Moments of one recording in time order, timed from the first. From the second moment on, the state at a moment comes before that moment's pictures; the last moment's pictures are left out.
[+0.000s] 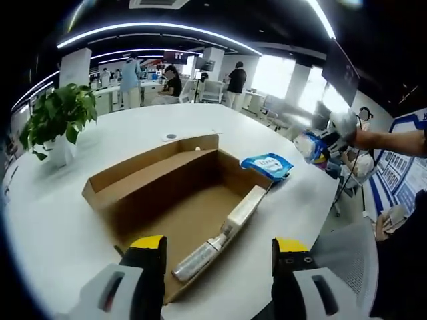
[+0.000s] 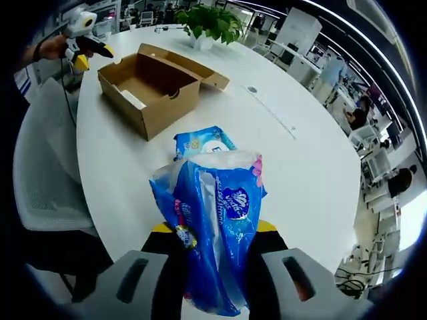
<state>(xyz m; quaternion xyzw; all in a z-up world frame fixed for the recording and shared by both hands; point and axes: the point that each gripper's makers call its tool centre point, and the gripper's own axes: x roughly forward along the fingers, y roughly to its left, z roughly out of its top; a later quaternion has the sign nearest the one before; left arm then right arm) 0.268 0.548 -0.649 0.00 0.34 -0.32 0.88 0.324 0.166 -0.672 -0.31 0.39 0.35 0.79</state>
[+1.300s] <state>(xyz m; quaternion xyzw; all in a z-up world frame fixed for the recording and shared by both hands) 0.253 0.561 -0.647 -0.02 0.35 -0.26 0.90 0.386 0.069 -0.730 -0.47 0.46 0.38 0.65</state>
